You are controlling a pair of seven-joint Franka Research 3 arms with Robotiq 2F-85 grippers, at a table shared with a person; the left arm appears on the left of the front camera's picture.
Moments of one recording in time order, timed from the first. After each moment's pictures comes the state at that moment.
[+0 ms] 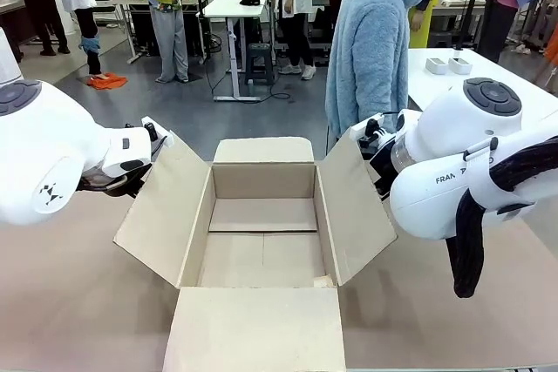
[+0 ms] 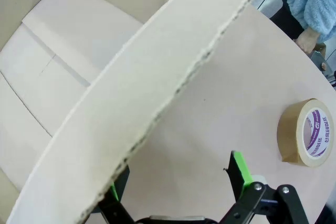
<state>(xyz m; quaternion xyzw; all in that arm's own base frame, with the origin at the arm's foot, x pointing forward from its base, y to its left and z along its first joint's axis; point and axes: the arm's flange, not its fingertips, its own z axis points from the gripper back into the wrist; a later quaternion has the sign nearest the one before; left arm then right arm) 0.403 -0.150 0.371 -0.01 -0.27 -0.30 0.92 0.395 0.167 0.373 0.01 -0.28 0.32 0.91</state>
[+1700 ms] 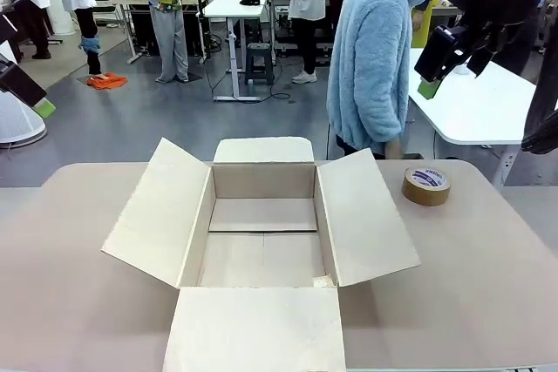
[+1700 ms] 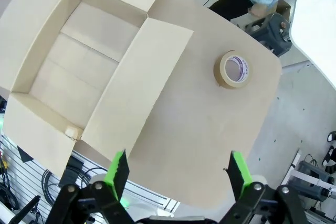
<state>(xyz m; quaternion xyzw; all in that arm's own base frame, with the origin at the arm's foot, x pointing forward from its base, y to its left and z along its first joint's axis) 0.337 -0.050 0.620 0.06 -0.26 -0.29 0.92 0.309 0.148 0.663 -0.05 -0.21 0.26 0.94</state>
